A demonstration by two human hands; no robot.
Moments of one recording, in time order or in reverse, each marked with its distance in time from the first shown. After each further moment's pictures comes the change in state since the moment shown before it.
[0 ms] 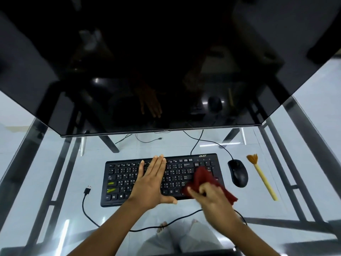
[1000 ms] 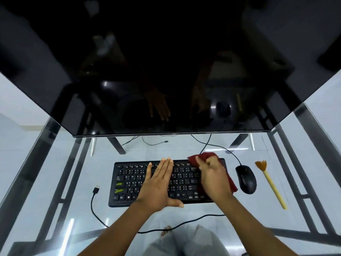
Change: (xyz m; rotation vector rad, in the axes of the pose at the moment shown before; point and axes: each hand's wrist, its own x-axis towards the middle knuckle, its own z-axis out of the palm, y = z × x) left_hand -0.002 0.005 -0.009 -0.021 -0.014 -0.014; right_hand 0.095 0.004 -0.002 0.119 0.175 0.350
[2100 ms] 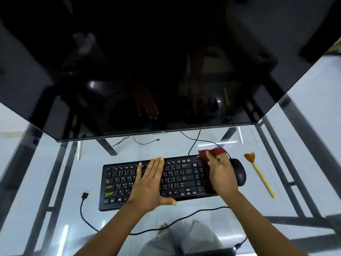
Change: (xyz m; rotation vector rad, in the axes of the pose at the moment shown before) left_hand 0.000 0.001 0.001 -0.046 0.006 -0.014; right_hand -0.009 0.042 -0.017 -0.084 0.031 0.059
